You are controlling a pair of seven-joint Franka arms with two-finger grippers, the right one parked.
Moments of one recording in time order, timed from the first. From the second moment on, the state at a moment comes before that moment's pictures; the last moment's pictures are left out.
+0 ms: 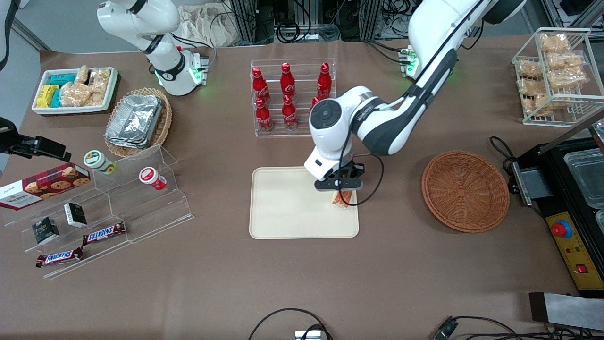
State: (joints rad) arm -0.35 0.57 -0.46 -1.60 0.48 1.99 -0.93
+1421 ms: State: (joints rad) arm -0.41 0.78 -0.45 -1.49 0.63 1.98 -1.06
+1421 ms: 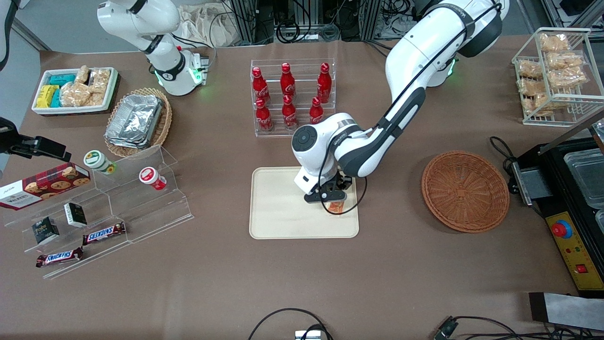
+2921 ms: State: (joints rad) arm -0.27 0.63 -0.45 -1.38 0.52 1.85 -1.11
